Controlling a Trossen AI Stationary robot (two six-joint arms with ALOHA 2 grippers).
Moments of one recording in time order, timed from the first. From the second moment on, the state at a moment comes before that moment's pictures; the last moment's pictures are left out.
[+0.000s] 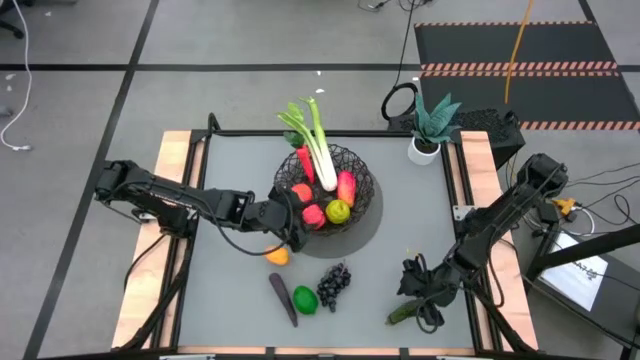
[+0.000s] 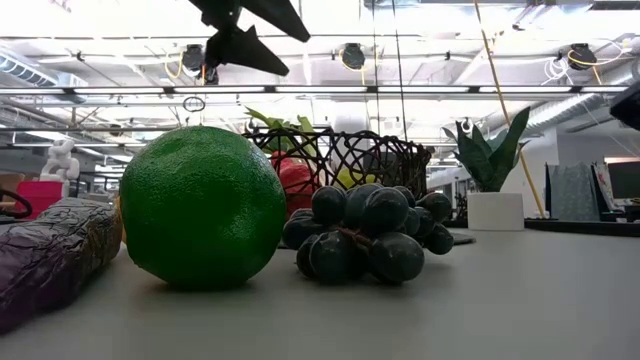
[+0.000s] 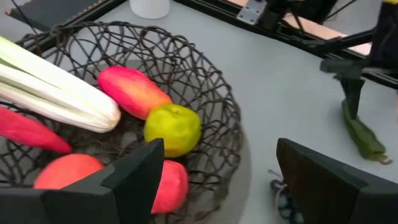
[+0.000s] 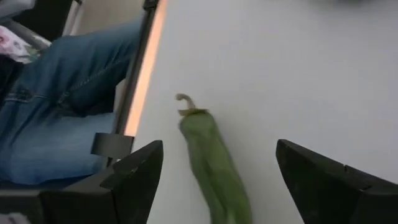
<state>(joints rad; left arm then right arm) -0.20 1.43 1.09 -0.29 -0.40 -0.51 0.82 1.30 0.57 -0.11 0.10 0.73</state>
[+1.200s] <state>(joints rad) -0.33 1.44 1.09 -0.28 -0.51 -0.59 0.72 1.48 0.57 0.25 0.05 0.44</state>
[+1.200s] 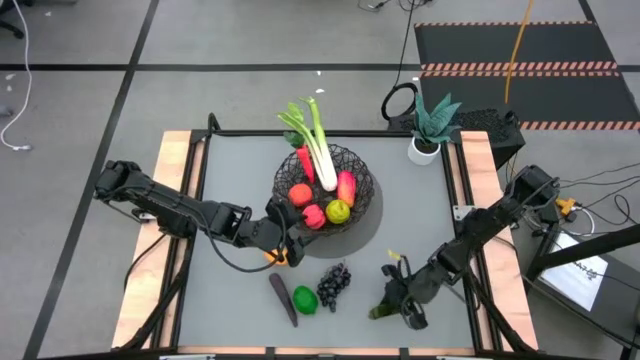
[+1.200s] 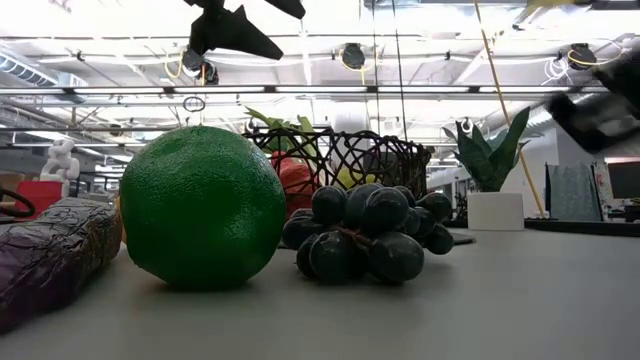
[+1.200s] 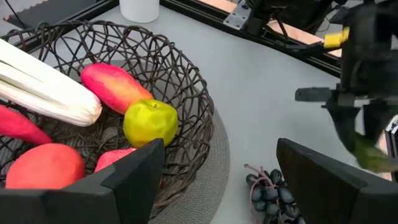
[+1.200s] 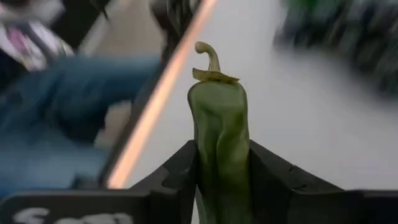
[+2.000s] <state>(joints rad) -0.33 1.44 1.09 -0.27 -0.52 -0.63 0.51 1.16 0.57 0.67 0.11 0.14</state>
